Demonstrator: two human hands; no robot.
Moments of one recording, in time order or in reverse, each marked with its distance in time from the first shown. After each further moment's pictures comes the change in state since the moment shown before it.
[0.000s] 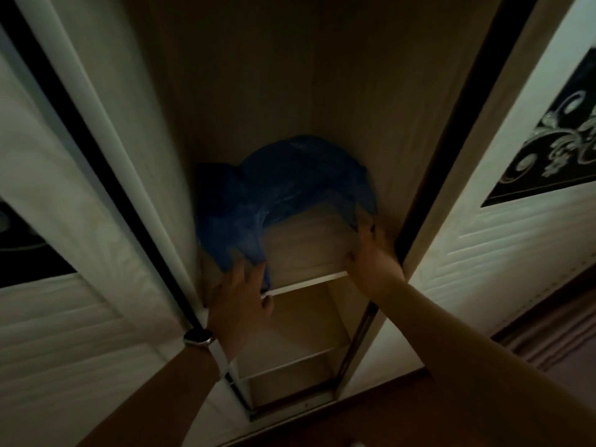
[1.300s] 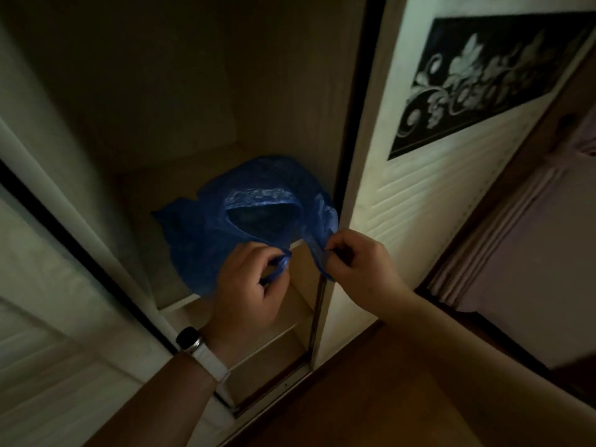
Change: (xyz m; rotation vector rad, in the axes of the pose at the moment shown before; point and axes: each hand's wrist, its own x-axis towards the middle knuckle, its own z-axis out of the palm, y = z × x) left_hand -0.036 0.083 -0.069 -0.752 0.378 0.570; right_hand -0.137 -0.012 -0.086 0.475 0.158 -0.044
